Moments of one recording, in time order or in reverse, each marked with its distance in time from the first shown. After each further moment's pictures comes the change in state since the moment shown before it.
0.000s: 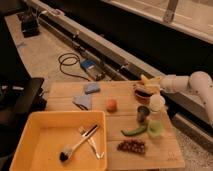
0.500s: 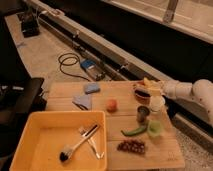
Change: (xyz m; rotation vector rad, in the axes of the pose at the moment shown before) arm 0.041 0.015 -0.001 0.008 -0.058 0.100
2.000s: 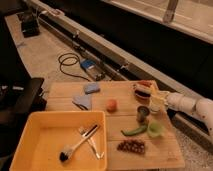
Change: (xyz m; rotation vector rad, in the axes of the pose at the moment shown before) arm 0.048 -0.012 -0.012 0.091 -0.129 0.100
